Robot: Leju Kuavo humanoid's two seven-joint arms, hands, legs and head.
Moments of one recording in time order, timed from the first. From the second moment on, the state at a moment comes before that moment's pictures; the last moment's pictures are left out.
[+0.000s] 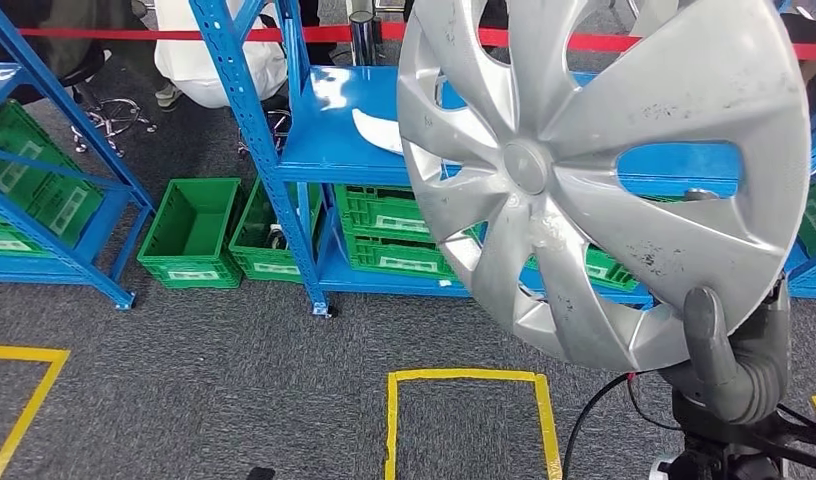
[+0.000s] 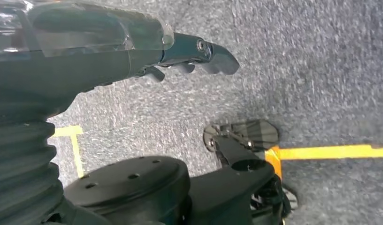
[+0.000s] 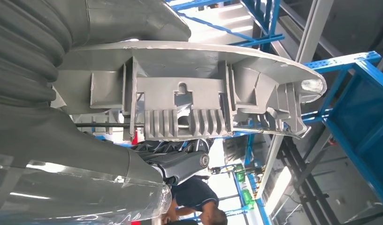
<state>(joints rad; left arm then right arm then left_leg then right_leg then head) -0.13 0.04 -1.07 -0.22 0.87 0.28 -0.11 -0.08 -0.42 0.35 -2.25 -0.56 -0.34 -0.24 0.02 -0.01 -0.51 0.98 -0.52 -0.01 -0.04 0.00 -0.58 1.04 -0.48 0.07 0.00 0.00</state>
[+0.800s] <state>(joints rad) -0.13 0.04 -1.07 -0.22 0.87 0.27 -0.11 -0.08 -0.42 0.35 -2.24 -0.56 -0.34 -0.24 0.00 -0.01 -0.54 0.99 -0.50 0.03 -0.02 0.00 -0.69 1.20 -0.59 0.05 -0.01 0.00</state>
